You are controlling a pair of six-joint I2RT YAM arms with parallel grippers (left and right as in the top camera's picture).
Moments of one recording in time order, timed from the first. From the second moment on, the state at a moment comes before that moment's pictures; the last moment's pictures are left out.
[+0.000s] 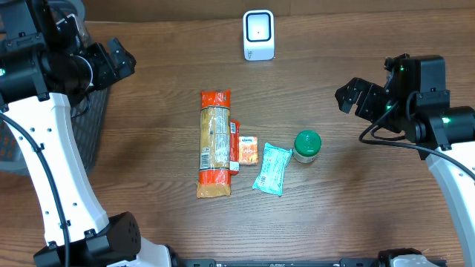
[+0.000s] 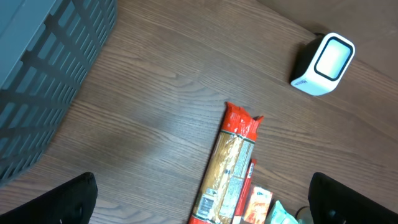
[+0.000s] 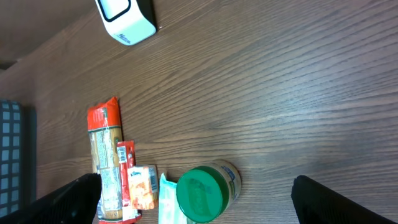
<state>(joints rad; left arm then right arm) 0.28 1.70 2.15 -1.46 0.20 -0.23 0.10 1.33 1.27 -0.85 -0.25 0.49</state>
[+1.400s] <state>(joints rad) 0.28 1.70 2.15 -1.46 0.20 -0.23 0.10 1.33 1.27 -0.87 -0.25 0.48</state>
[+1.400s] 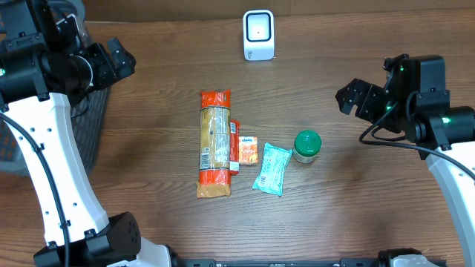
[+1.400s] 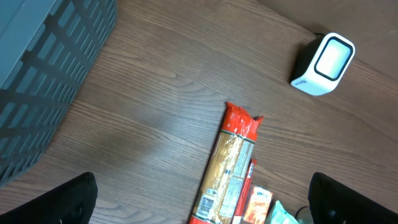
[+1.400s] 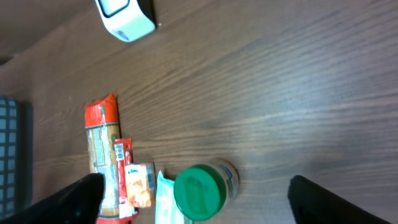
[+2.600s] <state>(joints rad) 0.28 1.70 2.15 -1.46 0.20 -0.23 0.31 1.59 1.70 -1.48 -0.09 0.60</state>
